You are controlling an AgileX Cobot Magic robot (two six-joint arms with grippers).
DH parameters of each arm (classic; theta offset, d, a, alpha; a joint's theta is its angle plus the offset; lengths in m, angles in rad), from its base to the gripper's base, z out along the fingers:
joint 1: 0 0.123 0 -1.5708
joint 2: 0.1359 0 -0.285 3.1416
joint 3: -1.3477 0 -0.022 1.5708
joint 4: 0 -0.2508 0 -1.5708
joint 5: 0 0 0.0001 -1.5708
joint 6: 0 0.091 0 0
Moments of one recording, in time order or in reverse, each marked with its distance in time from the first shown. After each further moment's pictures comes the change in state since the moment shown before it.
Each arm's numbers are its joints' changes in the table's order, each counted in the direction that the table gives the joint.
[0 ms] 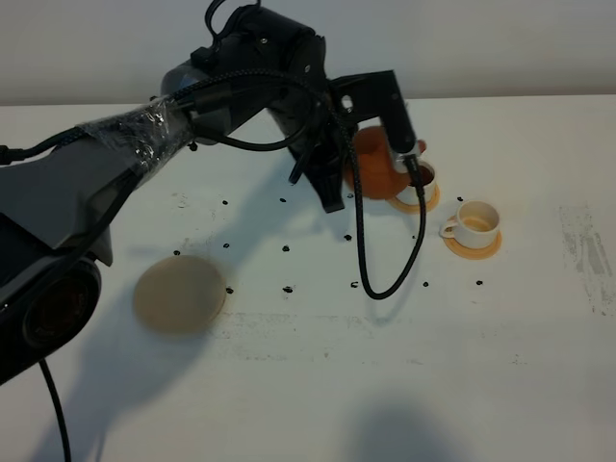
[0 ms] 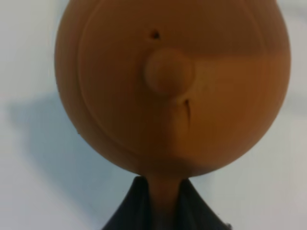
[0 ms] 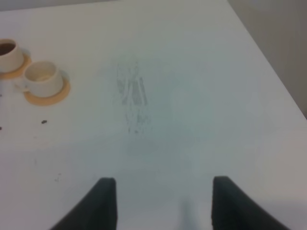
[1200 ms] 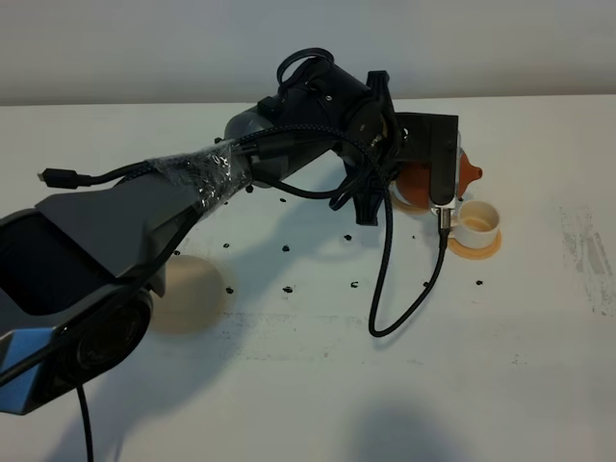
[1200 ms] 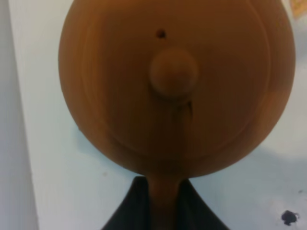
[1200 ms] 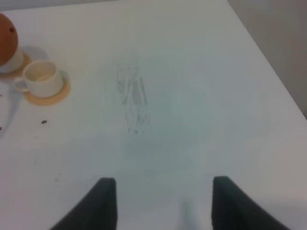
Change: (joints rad) left arm -0.094 0.085 0.006 -0.114 0.256 0.180; right arm 0.000 0.000 0.000 0.000 0.000 0.000
